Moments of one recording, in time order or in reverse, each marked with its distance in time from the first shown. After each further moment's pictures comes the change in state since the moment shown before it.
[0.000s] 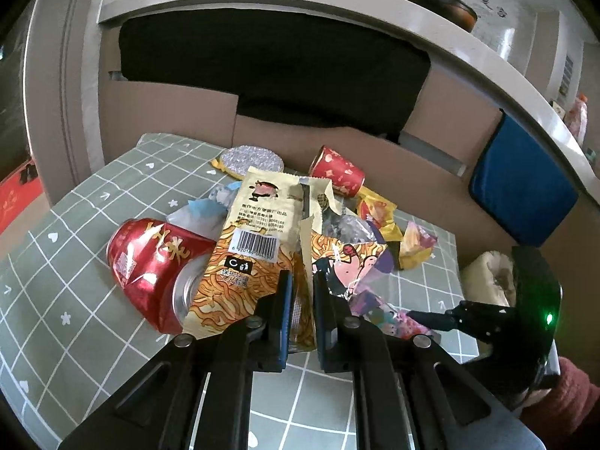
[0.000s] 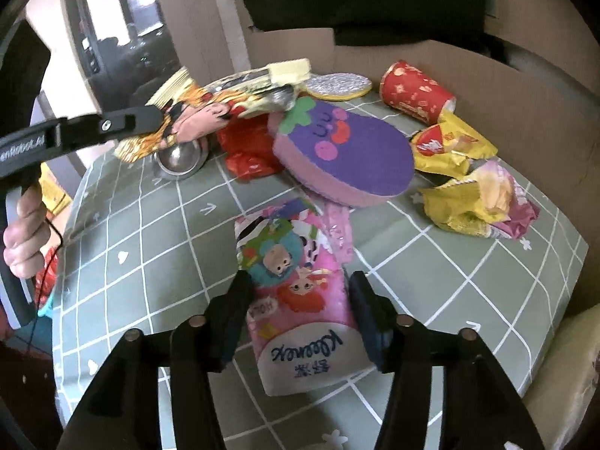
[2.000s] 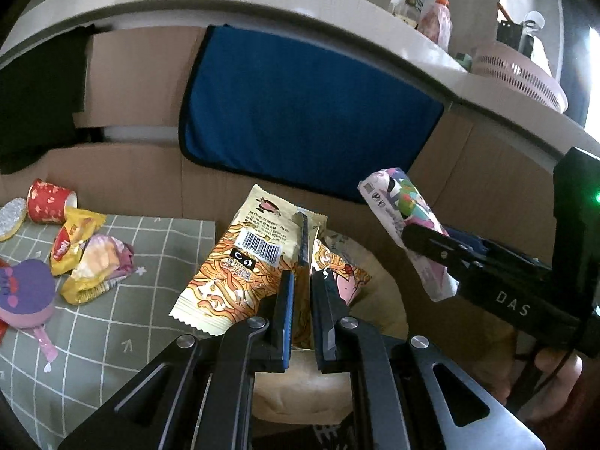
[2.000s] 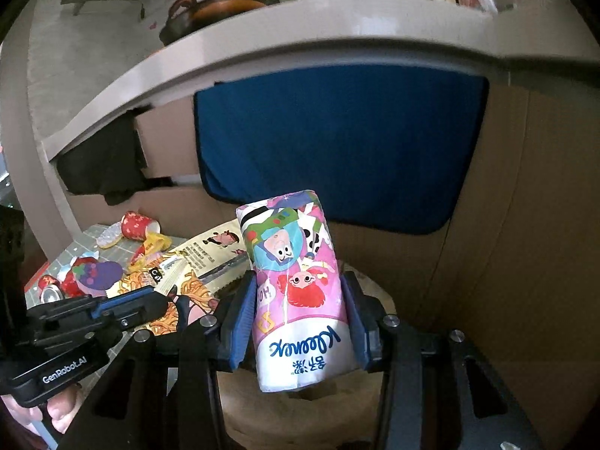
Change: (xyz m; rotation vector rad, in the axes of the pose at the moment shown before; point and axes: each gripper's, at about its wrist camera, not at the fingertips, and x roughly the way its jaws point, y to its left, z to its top) left arm 0.058 -0.325 -0.033 0.301 0.075 -0.405; right arm -0.277 -0.162 -0.114 0.509 -0.377 -0.589
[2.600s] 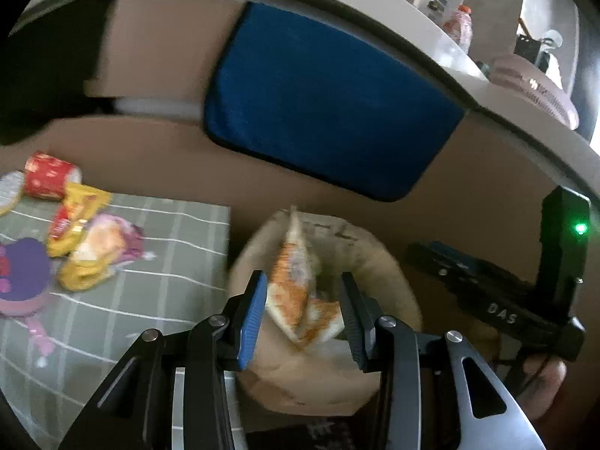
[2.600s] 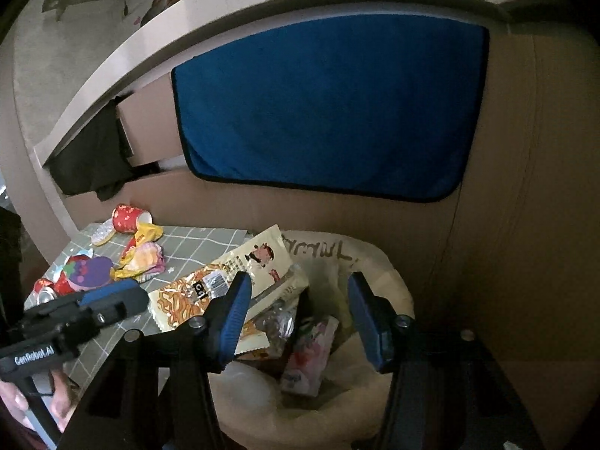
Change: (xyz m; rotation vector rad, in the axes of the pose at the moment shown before) left arm 0.000 0.034 -0.003 -0.062 0.019 0.001; right arm 0.033 -0.010 -0.017 0.058 0.055 0.016
